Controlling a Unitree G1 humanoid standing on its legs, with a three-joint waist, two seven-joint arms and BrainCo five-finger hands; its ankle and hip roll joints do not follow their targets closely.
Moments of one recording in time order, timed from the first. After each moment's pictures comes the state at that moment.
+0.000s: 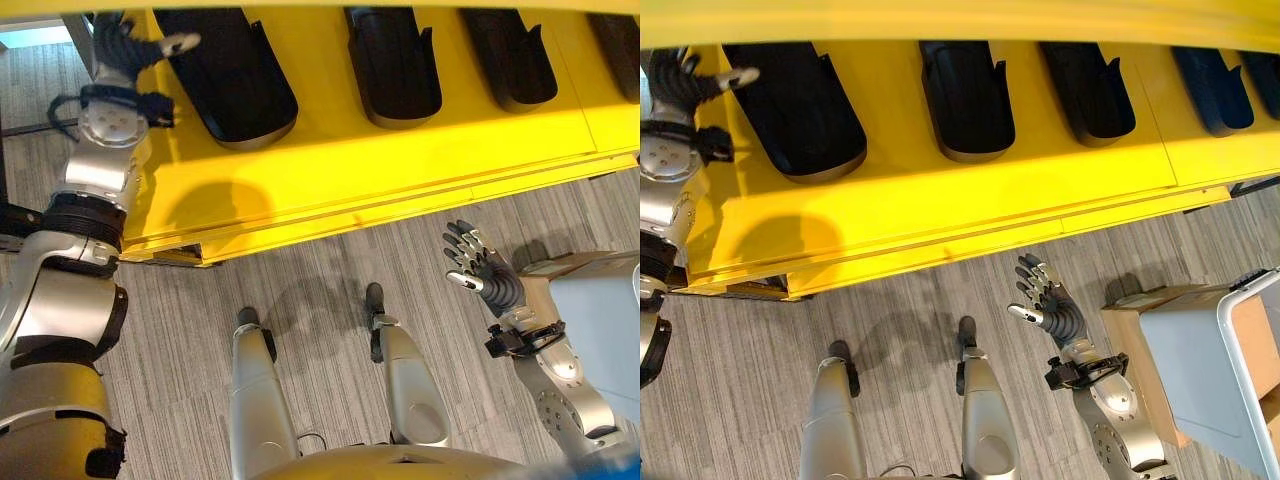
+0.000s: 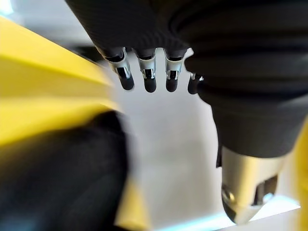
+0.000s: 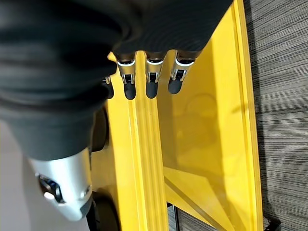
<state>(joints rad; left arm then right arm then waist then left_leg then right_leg) -1.06 0.89 -0.39 0.60 -0.48 -0.23 0.26 0.17 -0.53 0.16 -0.16 0.64 -0.17 0.10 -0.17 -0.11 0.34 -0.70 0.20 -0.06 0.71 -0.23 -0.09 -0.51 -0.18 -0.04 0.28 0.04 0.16</state>
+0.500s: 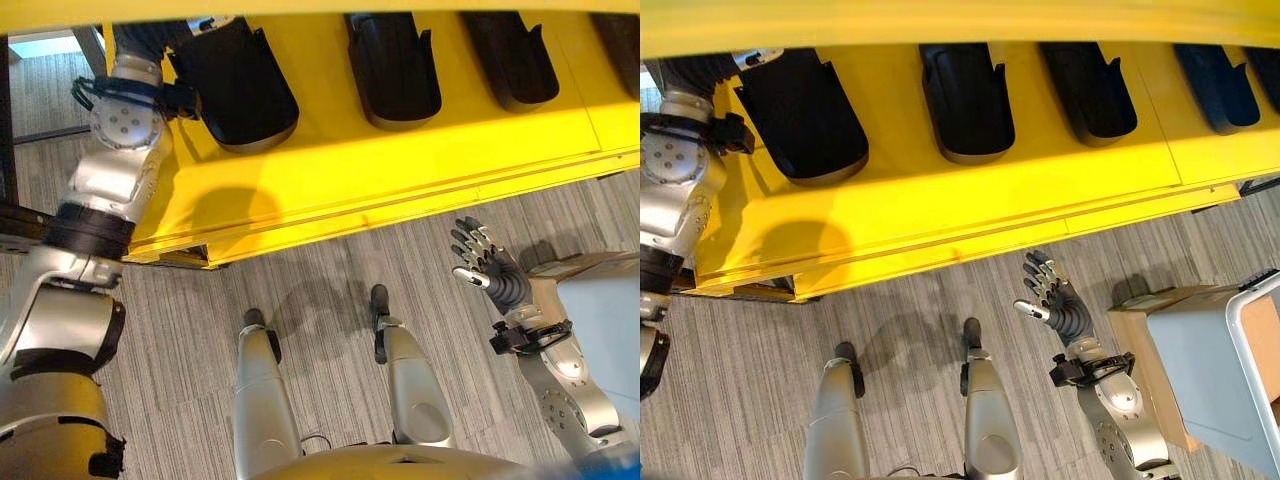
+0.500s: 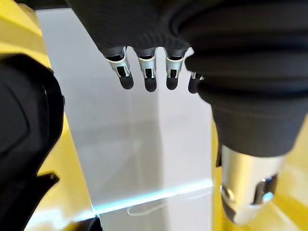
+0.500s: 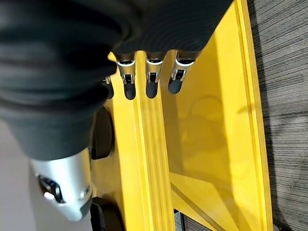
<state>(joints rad) -0.87 0.87 -0.31 0.31 -0.54 -0.27 0.26 0.17 -0.53 0.16 -0.16 0.64 -0.17 0.08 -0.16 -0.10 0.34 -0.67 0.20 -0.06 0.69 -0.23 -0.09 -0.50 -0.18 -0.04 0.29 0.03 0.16</state>
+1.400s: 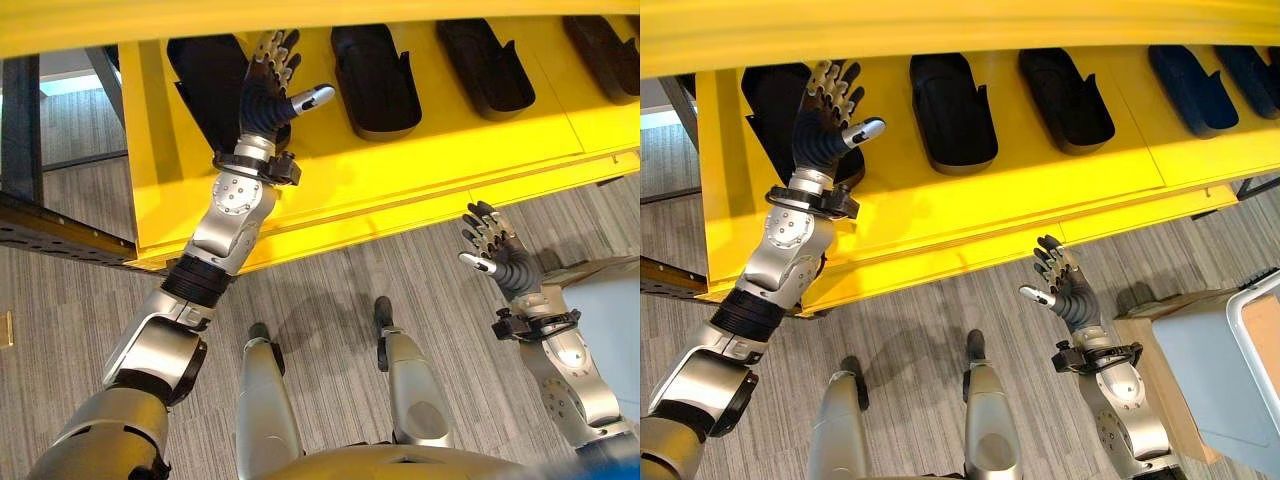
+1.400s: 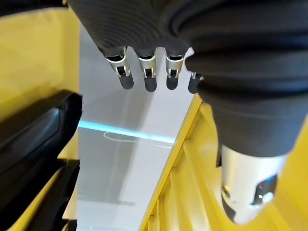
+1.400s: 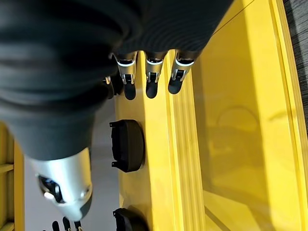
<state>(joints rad) -0.77 0.48 -0.36 0.21 -0.56 -0.29 0.20 0.13 -0.52 0.13 -0.17 0.60 -0.18 0.02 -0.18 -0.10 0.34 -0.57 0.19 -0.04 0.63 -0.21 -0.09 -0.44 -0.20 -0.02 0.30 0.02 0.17</state>
